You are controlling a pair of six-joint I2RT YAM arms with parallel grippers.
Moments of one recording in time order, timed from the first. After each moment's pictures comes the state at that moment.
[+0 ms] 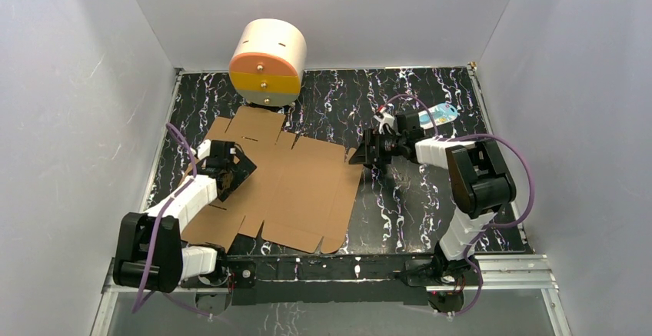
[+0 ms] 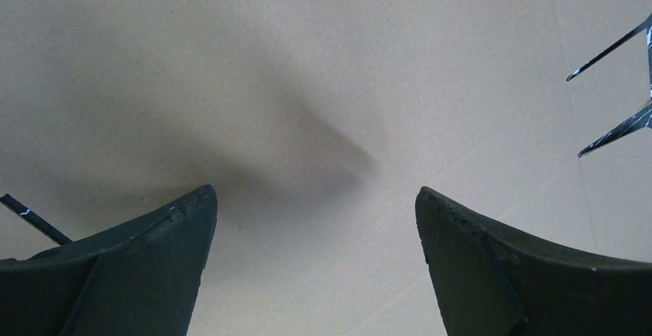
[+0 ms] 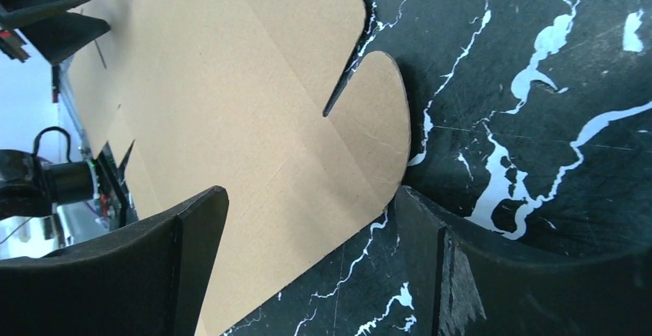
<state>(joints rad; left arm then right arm) -0.15 1.25 0.58 -0.33 -0.23 -0.88 0.28 1.77 0.87 0.07 -0.77 0.31</state>
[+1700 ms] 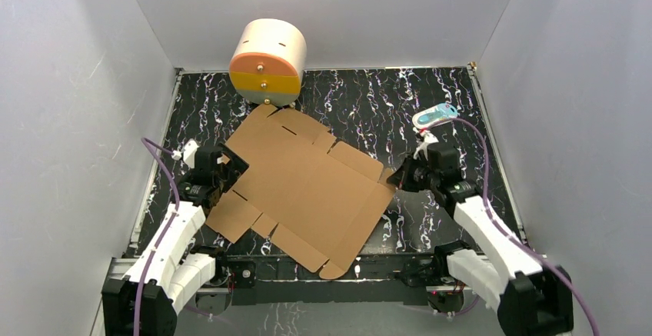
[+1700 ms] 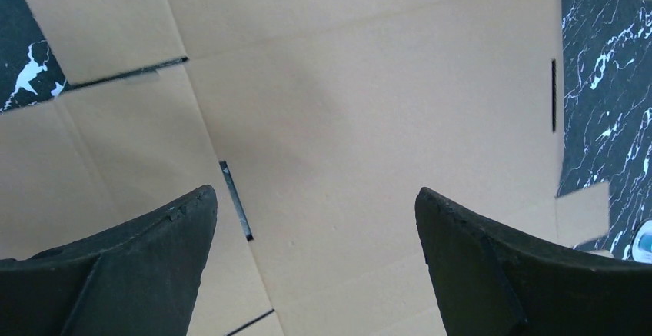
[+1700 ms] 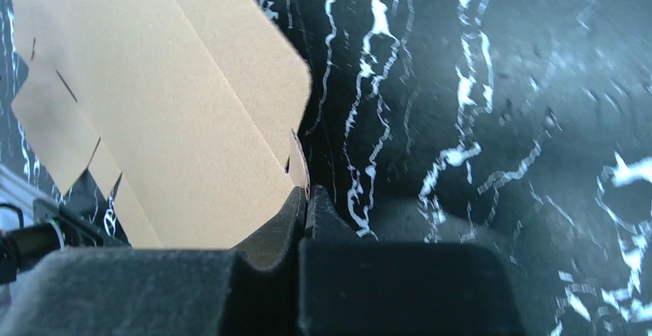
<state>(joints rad) -0.15 0.88 0.55 -0.45 -0.25 -0.89 0.29 0.99 0.56 -0.30 -0.36 0.43</state>
